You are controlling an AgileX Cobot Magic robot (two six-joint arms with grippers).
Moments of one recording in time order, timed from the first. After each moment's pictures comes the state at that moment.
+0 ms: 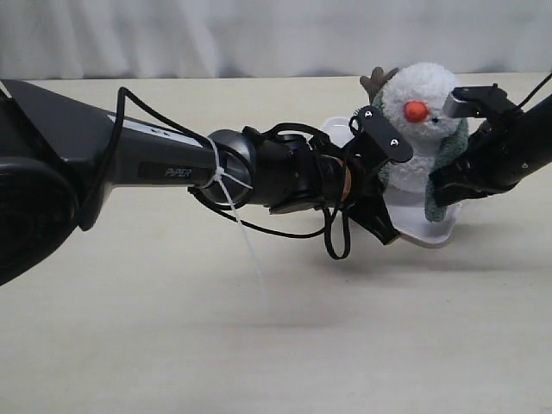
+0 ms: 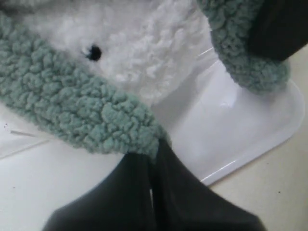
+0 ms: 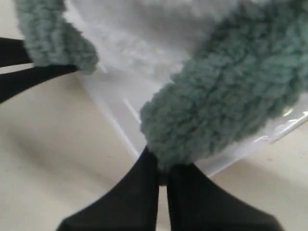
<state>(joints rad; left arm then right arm) -0.86 2.31 -1.54 0.62 0.01 -0.37 -0.09 1.84 -1.10 0.52 0.75 -0.78</state>
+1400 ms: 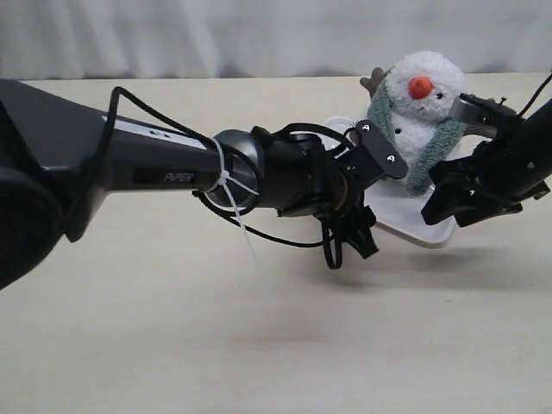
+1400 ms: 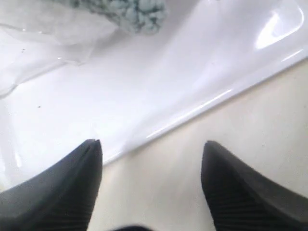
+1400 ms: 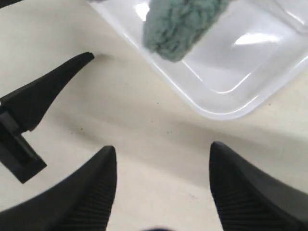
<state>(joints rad) -0.91 2.27 -1.54 0.62 0.34 -0.33 -0.09 1.79 -1.10 0.49 0.97 -0.51</state>
